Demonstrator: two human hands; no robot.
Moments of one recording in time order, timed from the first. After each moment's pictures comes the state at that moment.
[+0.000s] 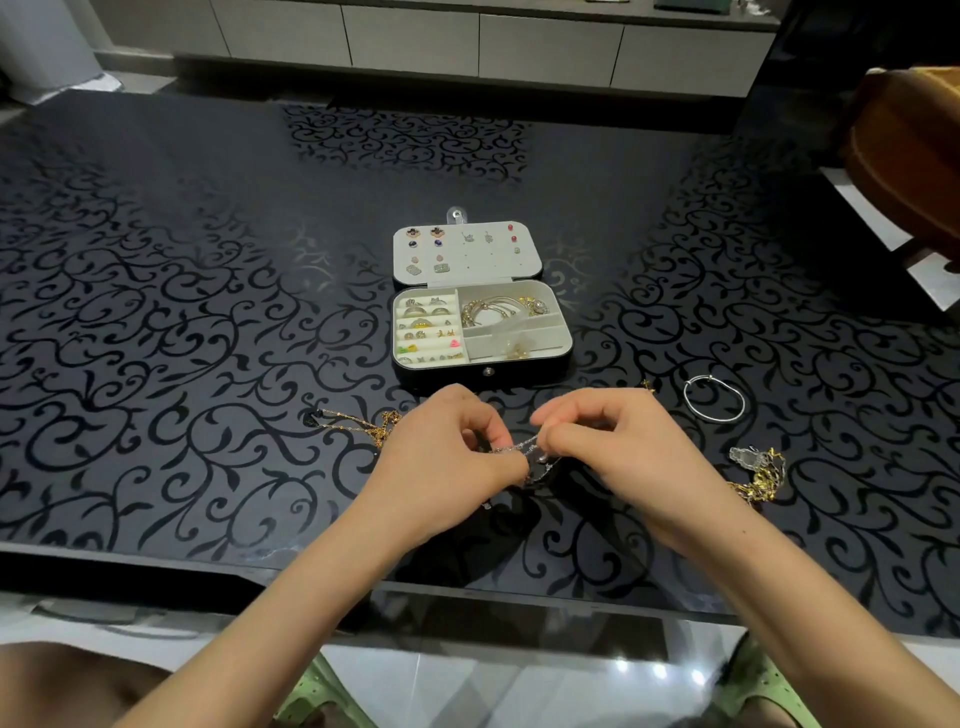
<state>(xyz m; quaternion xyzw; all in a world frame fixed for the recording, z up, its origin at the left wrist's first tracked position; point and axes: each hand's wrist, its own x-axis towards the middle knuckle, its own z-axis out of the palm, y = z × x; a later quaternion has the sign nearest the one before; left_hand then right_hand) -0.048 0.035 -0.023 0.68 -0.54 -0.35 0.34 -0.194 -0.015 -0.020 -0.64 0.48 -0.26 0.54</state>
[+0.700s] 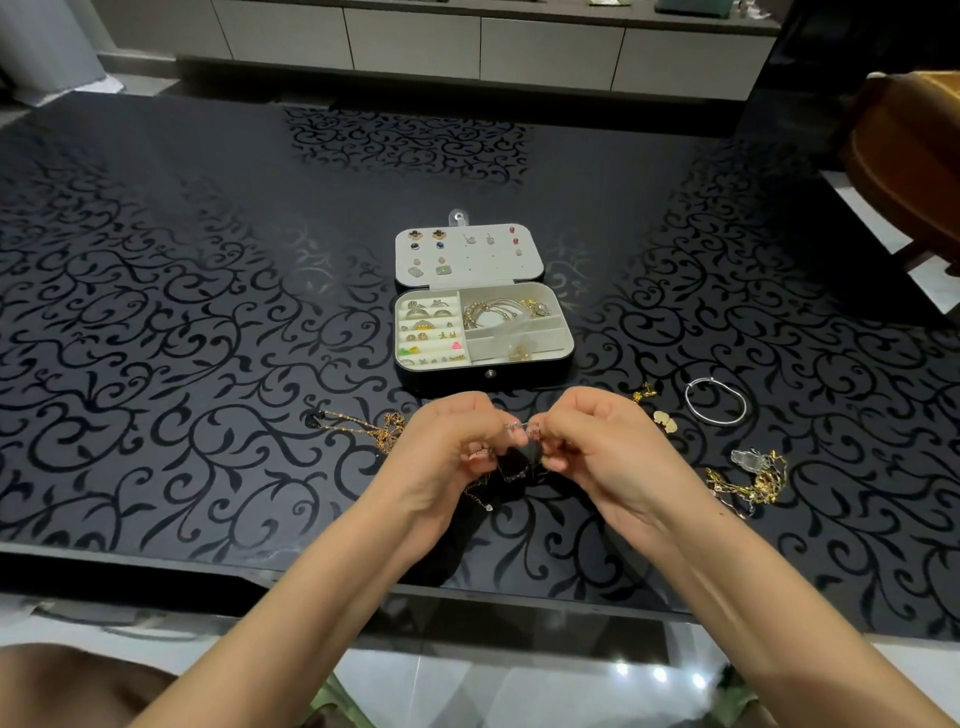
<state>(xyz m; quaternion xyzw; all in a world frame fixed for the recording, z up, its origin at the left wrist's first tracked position) -0.050 0.025 -0.035 0.54 -0.29 -0.59 0.52 -0.177 -0.016 -0.030 -0.48 0.48 -0.32 0.66</state>
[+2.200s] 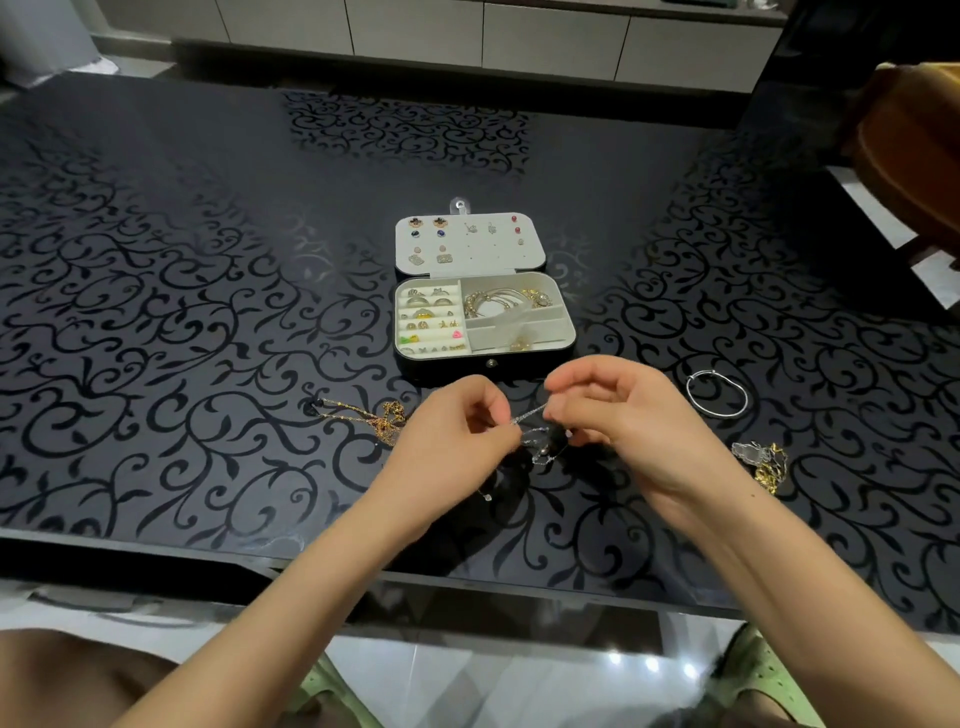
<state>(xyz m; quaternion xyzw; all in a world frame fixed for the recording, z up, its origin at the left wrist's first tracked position) -0.048 0.027 -0.040 0.66 -0.50 -0.40 0.39 -0.195 -0.025 -0.019 -0.57 0.47 -0.29 0.61</state>
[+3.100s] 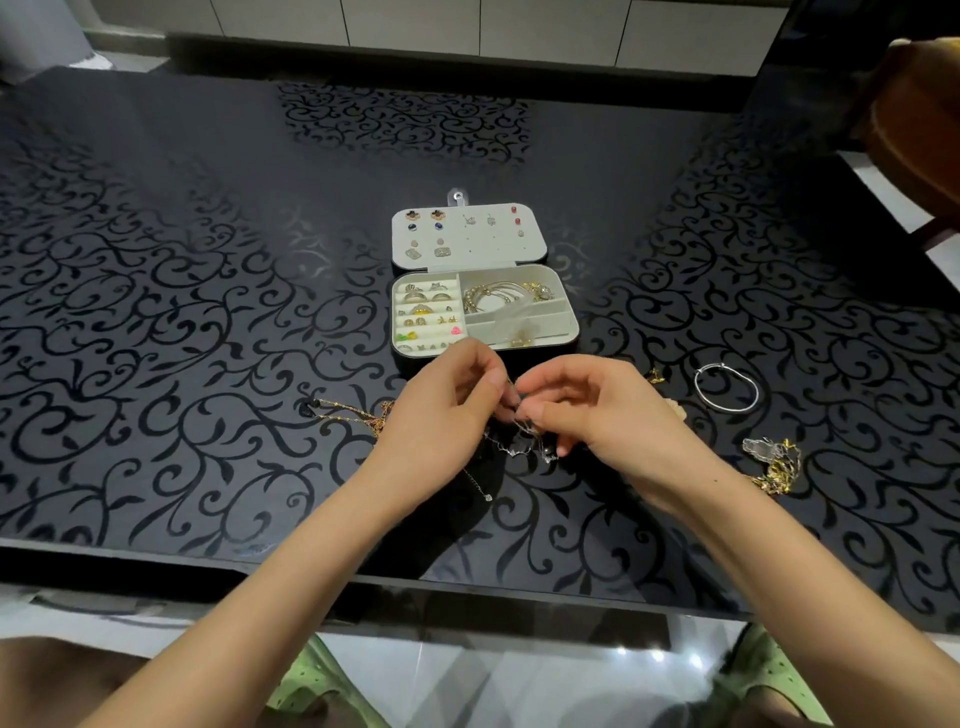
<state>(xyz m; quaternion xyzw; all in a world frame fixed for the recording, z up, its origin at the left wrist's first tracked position) -0.038 0.013 -0.043 0.61 -0.52 -0.39 0.45 -0.187 -0.038 -0.037 -0.64 0.43 -0.25 0.59</state>
